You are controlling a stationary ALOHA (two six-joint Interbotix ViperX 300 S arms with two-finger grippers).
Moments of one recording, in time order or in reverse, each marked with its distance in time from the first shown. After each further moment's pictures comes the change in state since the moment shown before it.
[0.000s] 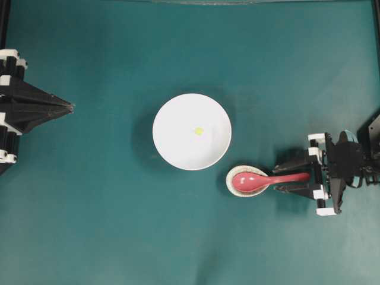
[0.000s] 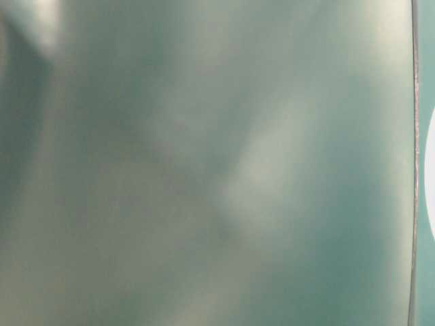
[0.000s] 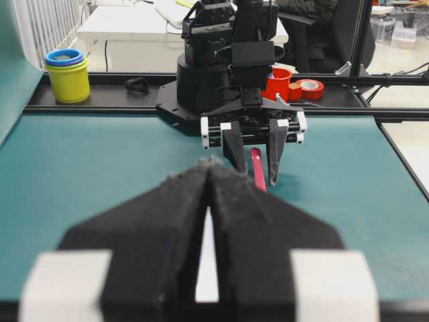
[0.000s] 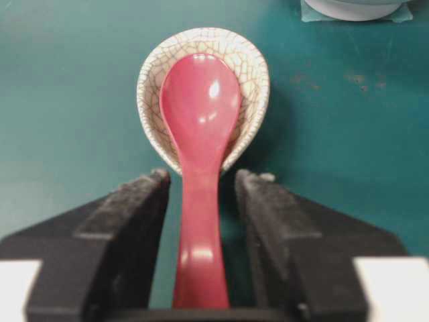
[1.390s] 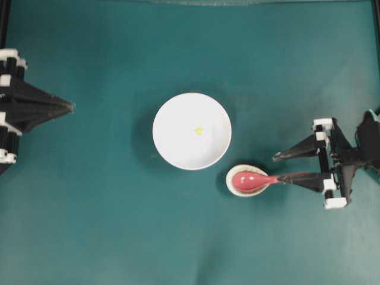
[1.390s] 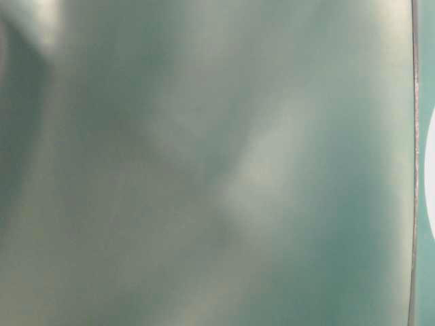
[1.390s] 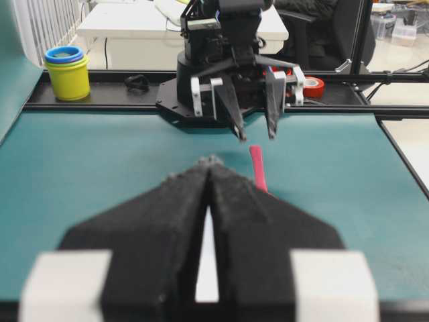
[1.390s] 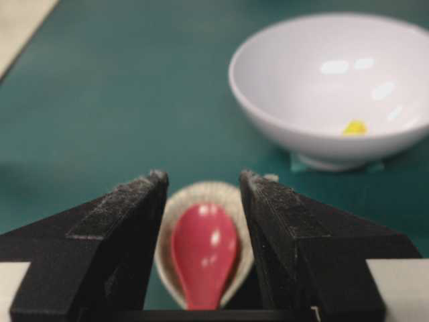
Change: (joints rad) left arm -0.002 0.000 0.000 0.000 0.006 0.000; right arm -0.098 -0.270 0.012 -0.092 0.029 -0.075
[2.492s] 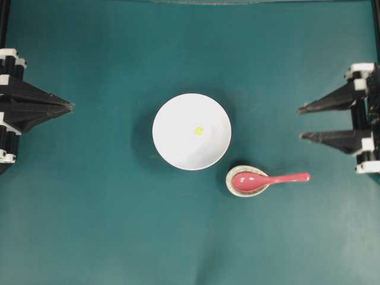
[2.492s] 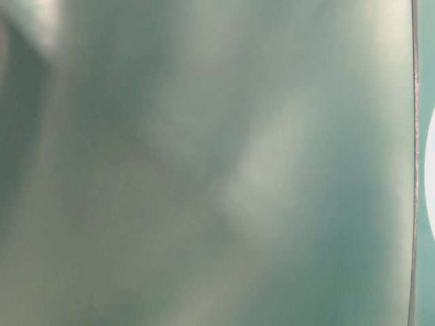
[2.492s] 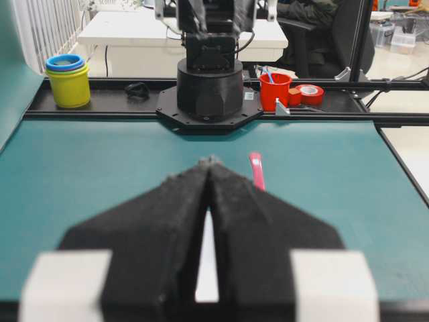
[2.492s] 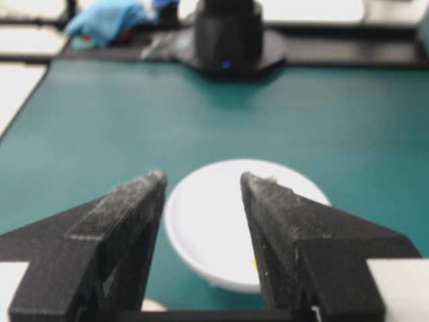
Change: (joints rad) left arm 0.000 -0.002 0.000 0.000 -0.017 0.002; right arm -0.351 -0.752 -0.170 -0.362 0.864 -0.003
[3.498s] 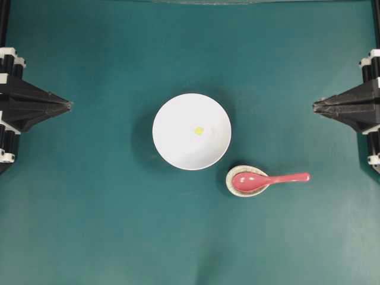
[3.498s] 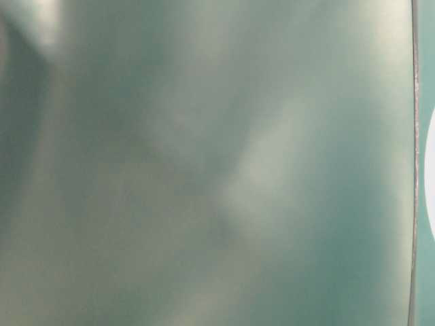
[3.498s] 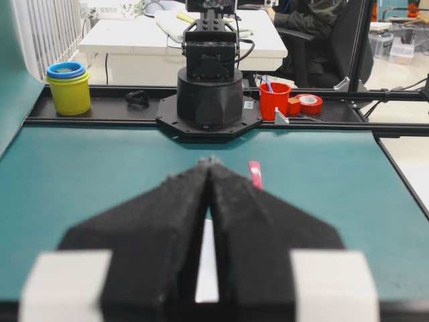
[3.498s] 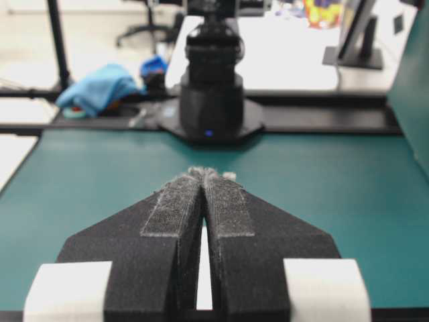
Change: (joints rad) left arm 0.002 -0.003 0.000 -0.011 -0.017 0.003; right arm -0.046 -0.104 -0.023 -0.002 -0.015 -0.009
